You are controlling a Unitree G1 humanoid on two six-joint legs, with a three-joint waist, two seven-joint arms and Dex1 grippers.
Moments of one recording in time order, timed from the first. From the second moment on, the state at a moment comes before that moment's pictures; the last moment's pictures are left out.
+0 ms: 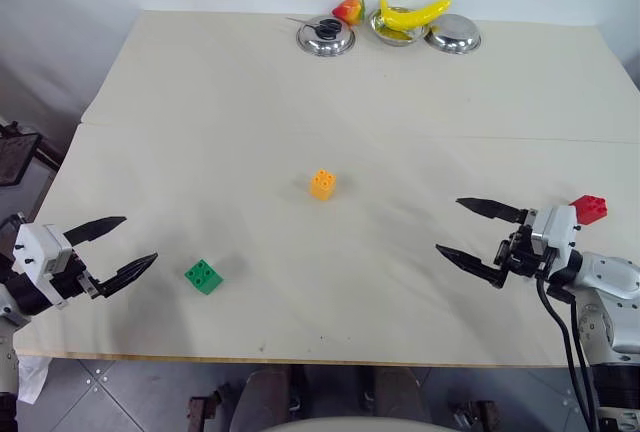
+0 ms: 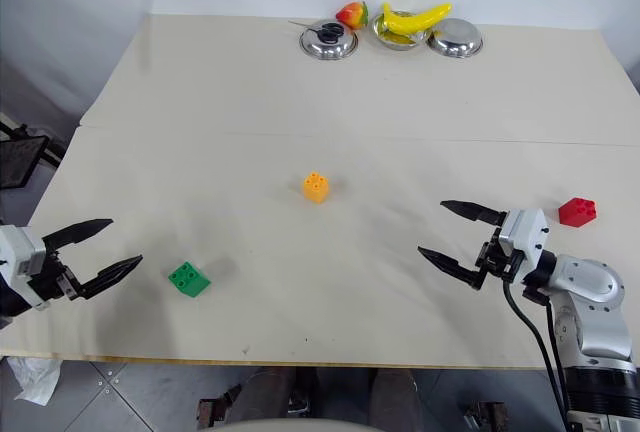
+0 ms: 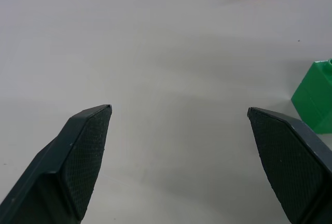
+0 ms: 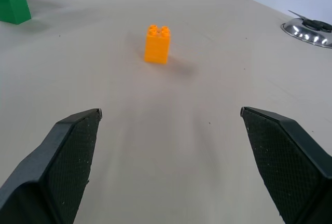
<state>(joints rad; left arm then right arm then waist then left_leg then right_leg) 0.07 0.80 0.51 0.23 -0.48 -0.12 -1.09 -0.07 -0.67 -0.24 0.04 0.51 -0.13 1.20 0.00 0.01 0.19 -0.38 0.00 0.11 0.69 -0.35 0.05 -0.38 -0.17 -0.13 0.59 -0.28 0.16</state>
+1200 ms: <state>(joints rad) -0.32 0.63 0.05 -0.19 -0.56 0.35 -0.99 0.61 -0.35 -0.81 -0.30 0.54 0.04 0.60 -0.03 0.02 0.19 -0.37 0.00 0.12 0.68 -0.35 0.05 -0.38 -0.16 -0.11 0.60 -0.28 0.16</state>
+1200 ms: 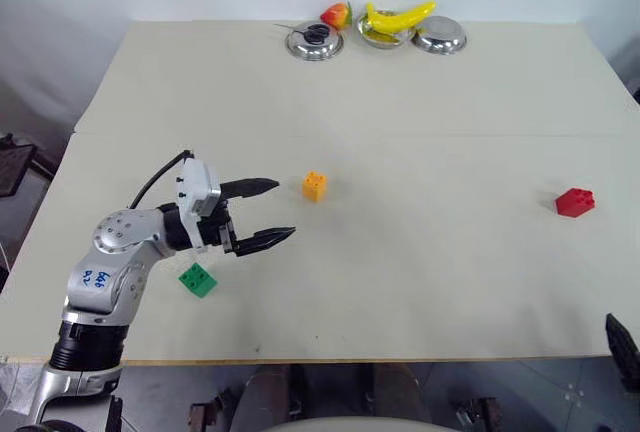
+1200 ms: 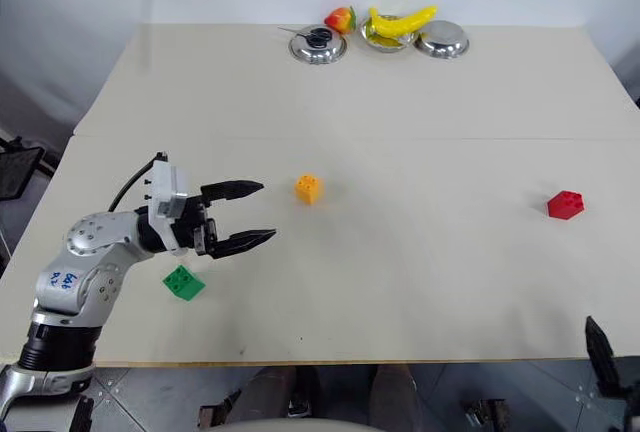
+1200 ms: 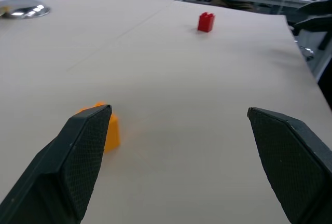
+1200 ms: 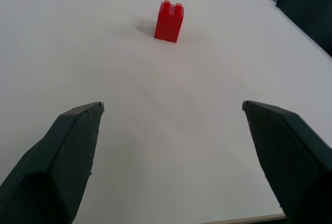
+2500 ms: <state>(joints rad) -0.15 0.66 0.14 -0.38 -0.53 0.39 -0.88 -0.41 -0.91 -0.22 0.29 0.41 0.42 0.99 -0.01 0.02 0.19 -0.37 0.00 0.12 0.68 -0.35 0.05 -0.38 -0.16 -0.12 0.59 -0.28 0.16</state>
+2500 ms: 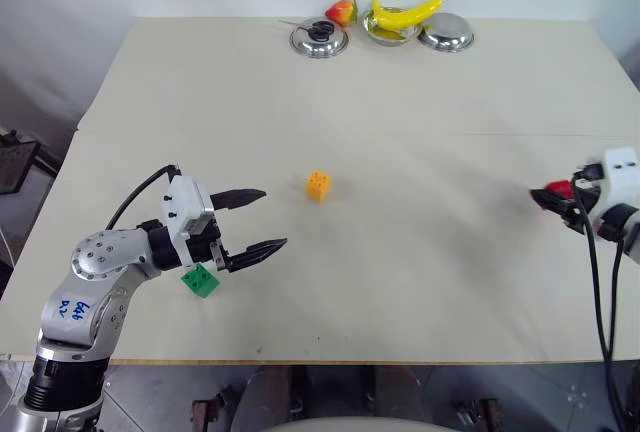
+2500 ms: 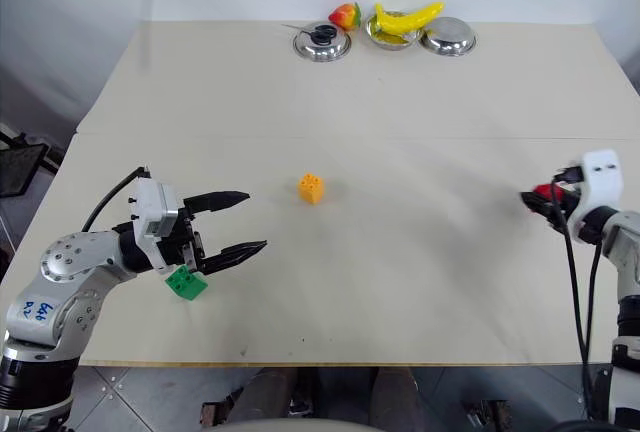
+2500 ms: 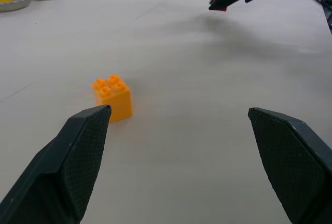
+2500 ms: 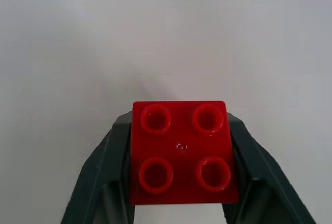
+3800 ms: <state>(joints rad) -0.12 0.68 0.26 -0.25 -0.58 0.33 -0.99 -0.77 -0.81 0.34 0.79 0.35 -0.35 1.56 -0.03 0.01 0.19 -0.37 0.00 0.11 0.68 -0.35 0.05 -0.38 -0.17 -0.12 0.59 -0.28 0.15</state>
